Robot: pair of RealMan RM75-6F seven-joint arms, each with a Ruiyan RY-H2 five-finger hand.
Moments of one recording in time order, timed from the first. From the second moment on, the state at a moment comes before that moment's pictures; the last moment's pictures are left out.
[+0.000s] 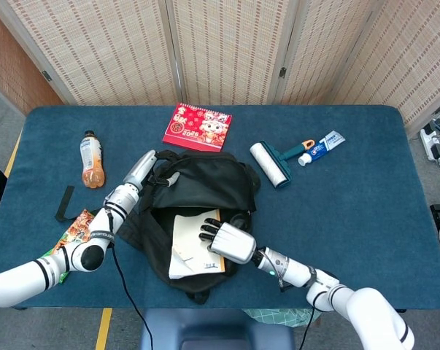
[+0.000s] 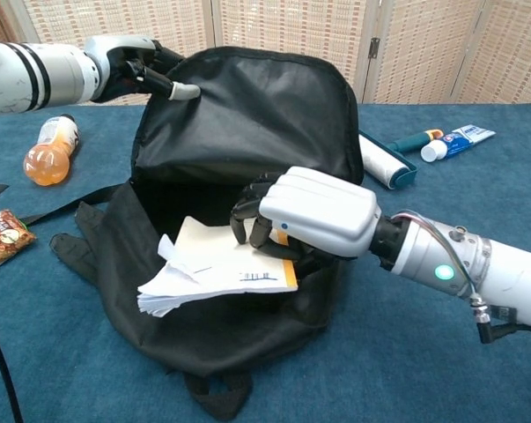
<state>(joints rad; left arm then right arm) -0.92 -1.47 -0.43 -1.32 0.87 0.63 -0.35 0.83 -2.01 -0.02 -0.56 -1.97 1.34 0.29</state>
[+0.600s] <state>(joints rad) -0.90 -1.43 -0.44 -1.36 0.91 0.63 -0.39 0.92 -2.15 -0.03 -0.30 -1.88 1.26 0.15</state>
